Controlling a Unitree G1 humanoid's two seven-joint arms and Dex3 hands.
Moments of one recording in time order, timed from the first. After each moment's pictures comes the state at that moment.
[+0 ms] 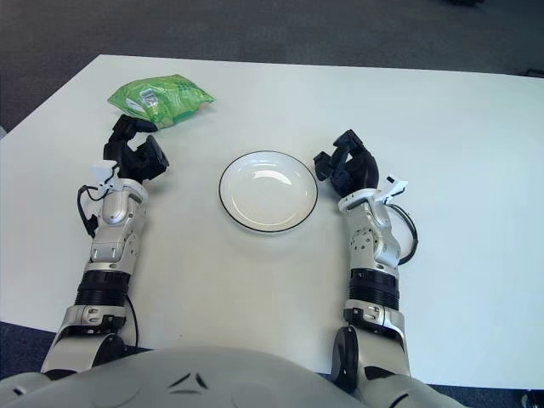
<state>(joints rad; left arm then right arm) -0.23 0.00 0.09 0.15 -0.10 -0.18 0.17 -0.28 -0.05 -0.34 0.19 0.54 0.17 0.17</state>
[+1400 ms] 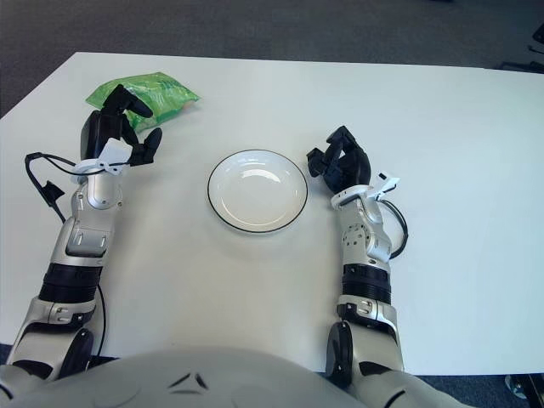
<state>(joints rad) -0.30 0.24 -0.03 -0.11 0.56 0.09 0.23 -0.30 -0.03 -0.33 0.22 0.53 0.14 0.18</state>
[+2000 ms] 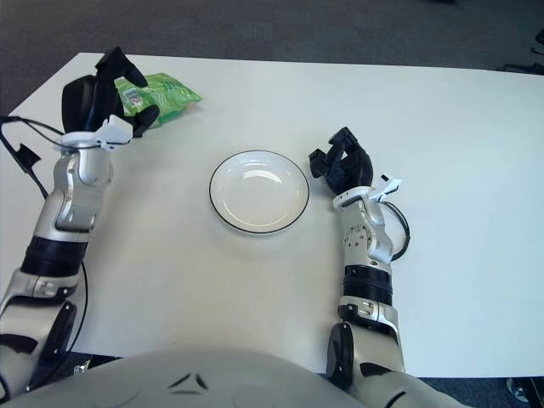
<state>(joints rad) -0.47 0.38 -0.07 -0.01 0.75 0.04 0.29 -0.29 -0.03 -0.34 0.22 0.53 0.14 0.18</state>
